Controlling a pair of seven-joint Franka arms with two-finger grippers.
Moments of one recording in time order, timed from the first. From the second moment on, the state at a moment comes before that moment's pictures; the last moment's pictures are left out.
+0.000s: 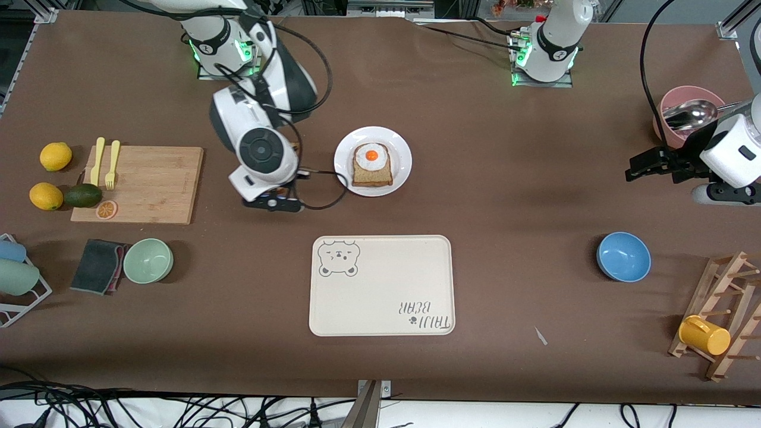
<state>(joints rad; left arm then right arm) 0.06 0.13 -0.05 -1.56 -0.08 1.61 0.00 0.64 0.45 -0.07 -1.65 0.10 1.78 0.64</state>
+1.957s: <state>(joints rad) 0.05 0.13 -0.06 -1.56 -0.08 1.61 0.00 0.75 0.54 -0.16 -1.41 0.19 1.87 0.66</state>
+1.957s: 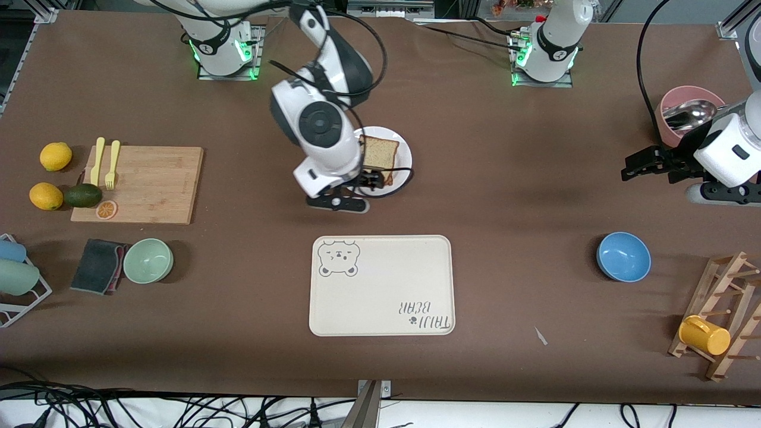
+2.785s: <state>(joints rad) 0.06 0.13 -0.05 -1.56 -0.08 1.61 0.00 0.37 0.31 -0.27 -1.41 0.21 1.61 0.07</state>
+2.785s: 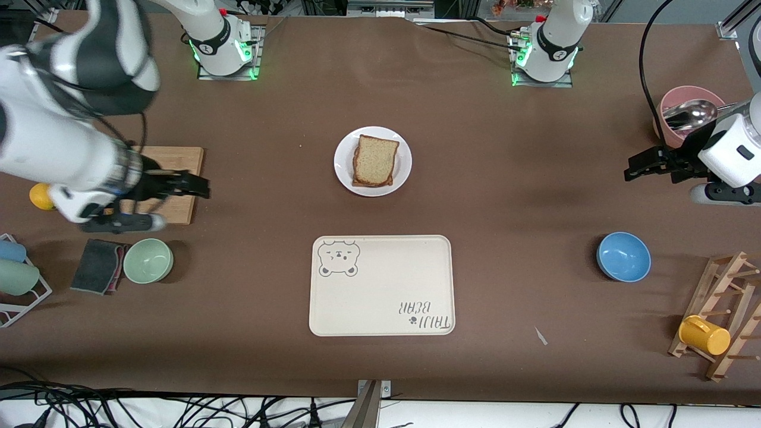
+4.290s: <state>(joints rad) 0.03 0.13 -0.03 -1.87 -0.08 1.85 0.01 -0.01 0.02 0.02 -1.64 -0.02 1.64 0.07</state>
